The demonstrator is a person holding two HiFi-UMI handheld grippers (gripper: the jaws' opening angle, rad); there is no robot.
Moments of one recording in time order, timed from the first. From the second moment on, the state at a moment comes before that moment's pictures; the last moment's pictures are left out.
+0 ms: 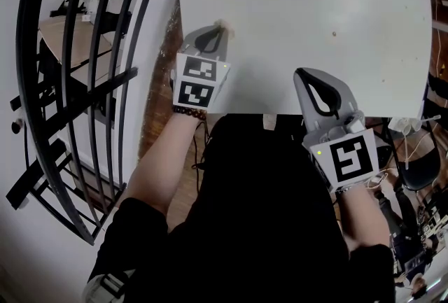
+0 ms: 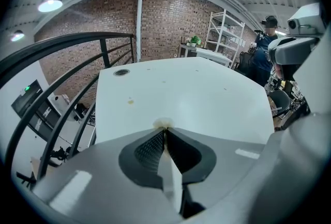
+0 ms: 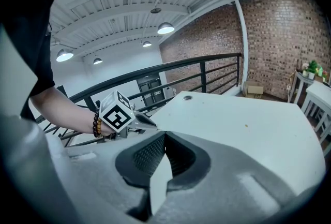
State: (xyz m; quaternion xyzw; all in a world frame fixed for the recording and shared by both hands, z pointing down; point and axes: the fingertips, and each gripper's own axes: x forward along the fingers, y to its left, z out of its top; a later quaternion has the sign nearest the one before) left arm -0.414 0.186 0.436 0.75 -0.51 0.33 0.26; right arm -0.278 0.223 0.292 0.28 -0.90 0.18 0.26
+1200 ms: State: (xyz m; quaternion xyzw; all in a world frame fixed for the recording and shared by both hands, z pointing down) left arm -0.457 0.135 0.416 0.74 -0.55 0.32 0.24; right arm -0.299 0.205 0.293 0.28 -0.91 0.17 0.25
